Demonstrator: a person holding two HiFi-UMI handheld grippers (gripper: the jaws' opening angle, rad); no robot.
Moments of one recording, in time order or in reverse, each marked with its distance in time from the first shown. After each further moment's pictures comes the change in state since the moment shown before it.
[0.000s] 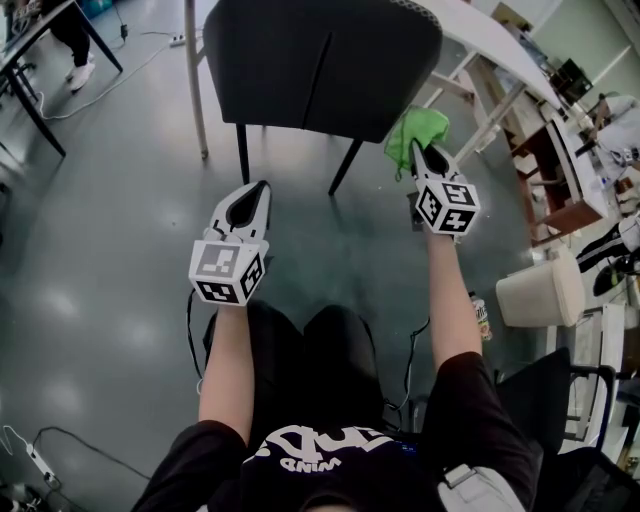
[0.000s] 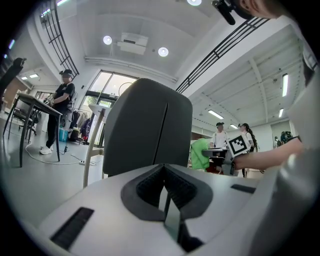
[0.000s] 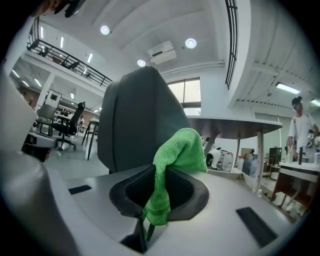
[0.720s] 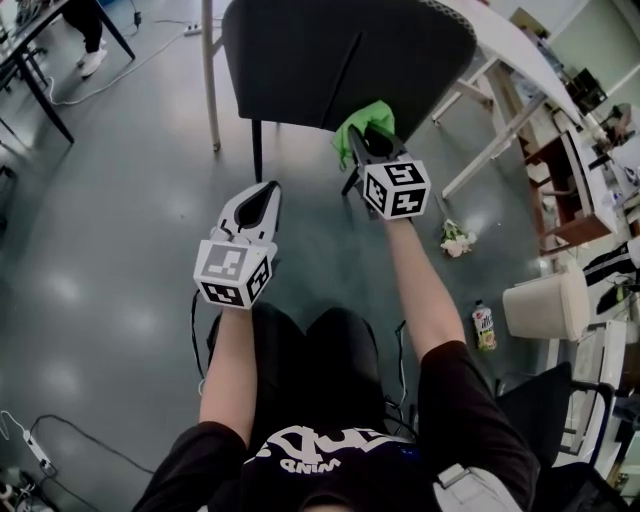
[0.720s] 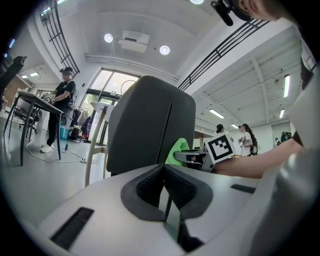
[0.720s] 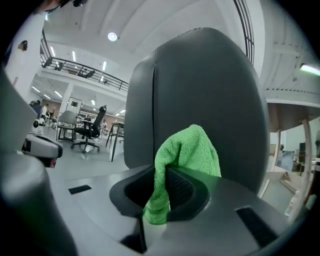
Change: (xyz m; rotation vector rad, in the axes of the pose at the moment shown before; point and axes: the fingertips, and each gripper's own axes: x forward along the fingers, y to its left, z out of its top) left arm 0.003 0.018 -0.005 -0.012 0.015 0.002; right arm 0.095 0.148 0.004 -0.020 0.007 0.269
